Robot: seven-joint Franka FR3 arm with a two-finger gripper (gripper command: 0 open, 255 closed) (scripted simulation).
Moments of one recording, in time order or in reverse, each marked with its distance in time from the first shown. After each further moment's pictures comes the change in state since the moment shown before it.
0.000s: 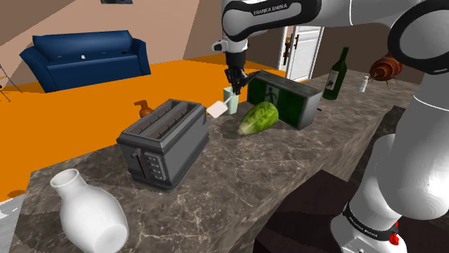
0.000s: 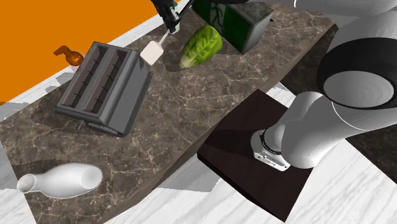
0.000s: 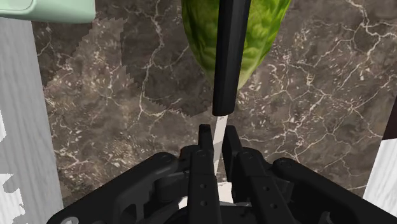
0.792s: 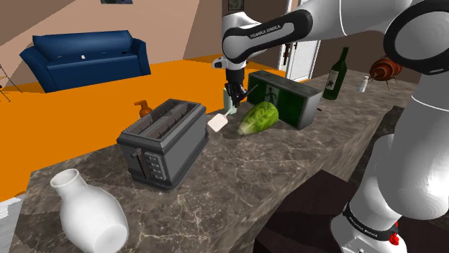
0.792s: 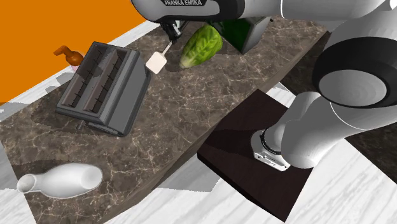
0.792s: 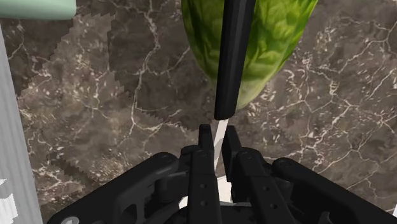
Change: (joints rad) arm -0.003 0.017 -0.003 -0.139 0.002 0.156 0.001
